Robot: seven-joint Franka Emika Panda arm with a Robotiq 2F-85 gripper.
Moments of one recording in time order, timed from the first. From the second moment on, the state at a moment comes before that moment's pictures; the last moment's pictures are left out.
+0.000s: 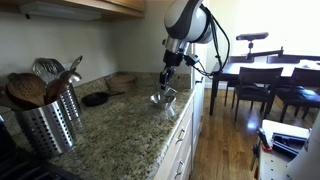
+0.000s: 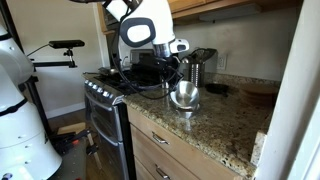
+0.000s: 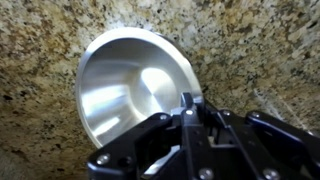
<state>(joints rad) -0.08 -0.09 0.01 -2.48 0.37 2.69 -0.60</state>
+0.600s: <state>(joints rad) -0.05 -0.10 0.03 -2.43 -0.05 2.59 -0.29</state>
